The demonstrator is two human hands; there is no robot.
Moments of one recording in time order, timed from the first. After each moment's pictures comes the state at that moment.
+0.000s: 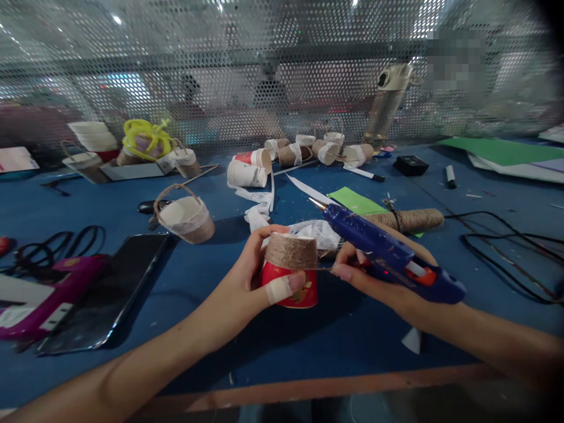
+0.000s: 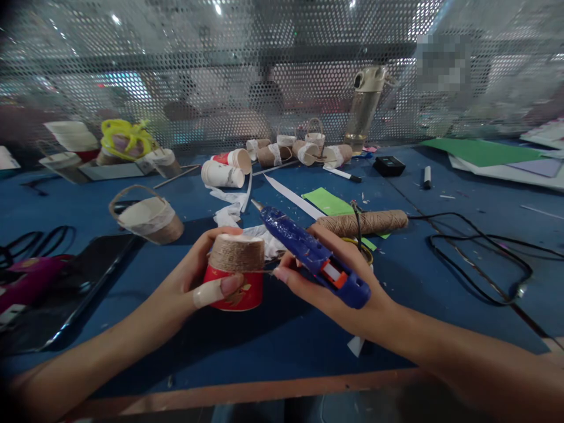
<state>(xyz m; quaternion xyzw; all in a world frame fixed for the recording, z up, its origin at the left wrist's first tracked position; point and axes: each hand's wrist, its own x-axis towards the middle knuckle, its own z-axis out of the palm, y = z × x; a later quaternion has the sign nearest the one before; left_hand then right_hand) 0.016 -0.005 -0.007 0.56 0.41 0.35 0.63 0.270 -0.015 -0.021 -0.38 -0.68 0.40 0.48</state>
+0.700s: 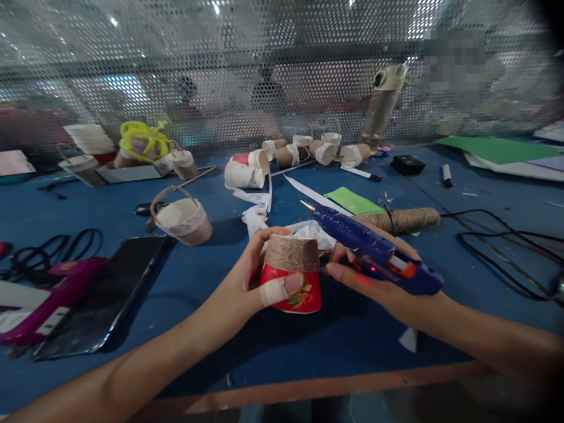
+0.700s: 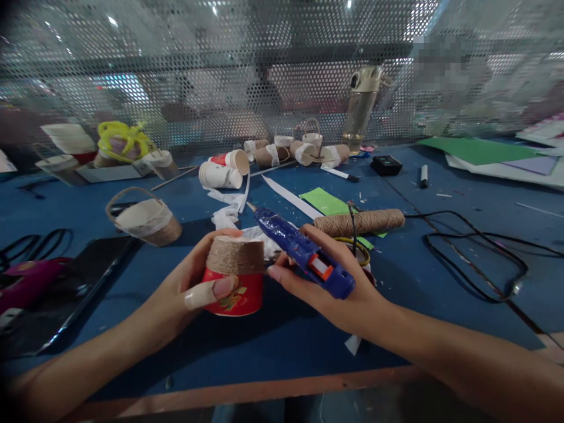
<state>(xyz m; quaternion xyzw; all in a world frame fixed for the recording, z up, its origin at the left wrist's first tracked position) 0.024 -0.009 -0.007 0.48 0.40 0.39 0.68 0.261 -0.016 -0.019 -0.41 -0.64 0.43 0.49</state>
